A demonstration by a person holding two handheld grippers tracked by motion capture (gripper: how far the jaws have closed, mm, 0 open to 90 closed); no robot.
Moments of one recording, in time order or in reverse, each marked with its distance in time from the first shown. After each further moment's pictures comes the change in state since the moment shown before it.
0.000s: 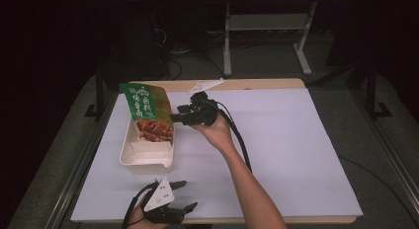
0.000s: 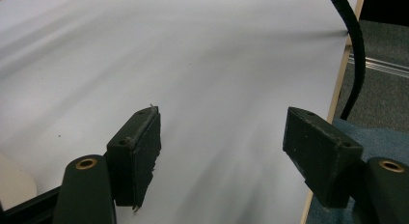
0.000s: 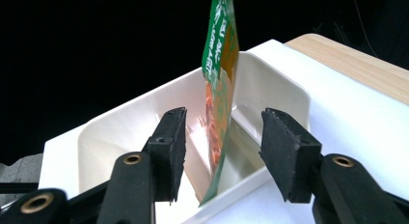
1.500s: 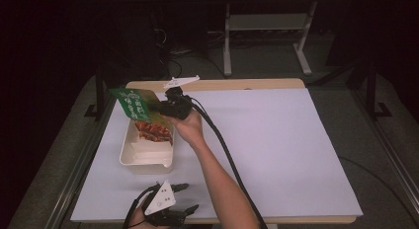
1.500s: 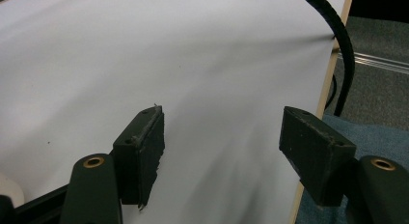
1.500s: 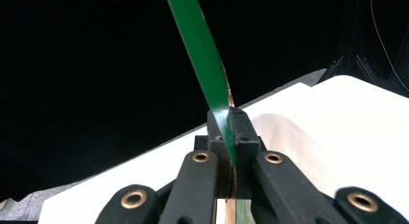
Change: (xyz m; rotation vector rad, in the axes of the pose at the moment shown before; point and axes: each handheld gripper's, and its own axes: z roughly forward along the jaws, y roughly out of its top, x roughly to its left) left arm -0.006 0.001 0.000 -0.003 -0.017 0.033; right arm 0.012 0.027 0.064 -0.123 0.069 0.010
